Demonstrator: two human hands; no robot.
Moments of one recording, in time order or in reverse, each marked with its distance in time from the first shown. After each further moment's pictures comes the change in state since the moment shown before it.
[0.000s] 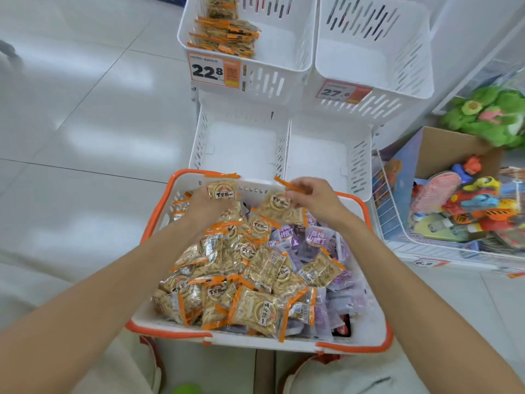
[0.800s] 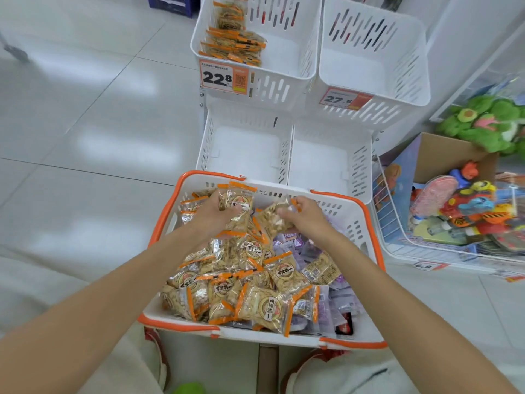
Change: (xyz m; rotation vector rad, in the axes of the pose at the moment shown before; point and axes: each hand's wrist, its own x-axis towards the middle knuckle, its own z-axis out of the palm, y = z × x) left_hand -0.019 -0.010 -0.005 -0.018 -0.139 -0.014; right_hand -0.021 0.008 0.040 0.060 0.026 0.220
